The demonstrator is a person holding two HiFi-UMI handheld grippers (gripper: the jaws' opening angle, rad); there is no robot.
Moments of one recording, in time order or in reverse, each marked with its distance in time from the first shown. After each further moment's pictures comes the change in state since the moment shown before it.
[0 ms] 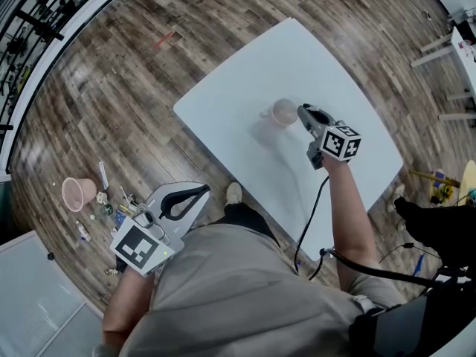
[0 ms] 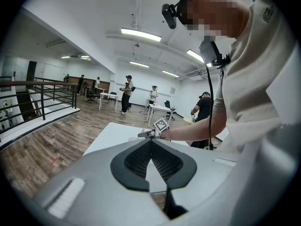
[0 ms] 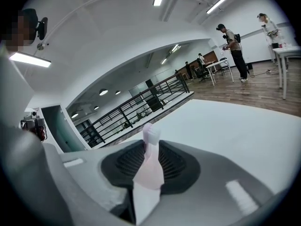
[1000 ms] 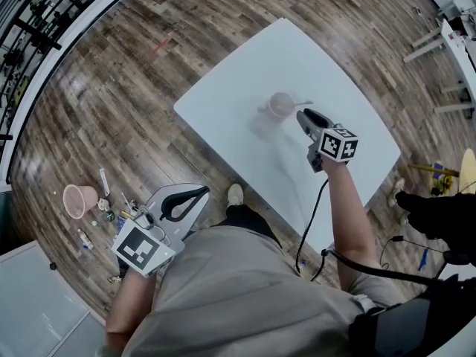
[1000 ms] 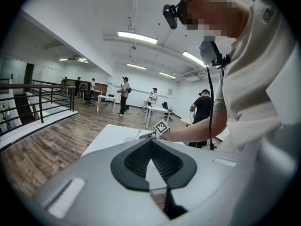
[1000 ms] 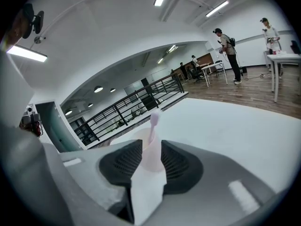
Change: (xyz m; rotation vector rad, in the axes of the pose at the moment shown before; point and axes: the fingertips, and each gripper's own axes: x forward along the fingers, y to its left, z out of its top) left arm -0.023 -0.019 -0.003 0.036 -0.030 -0.022; right arm -0.030 0.008 -0.021 -0.004 0.013 -0.079
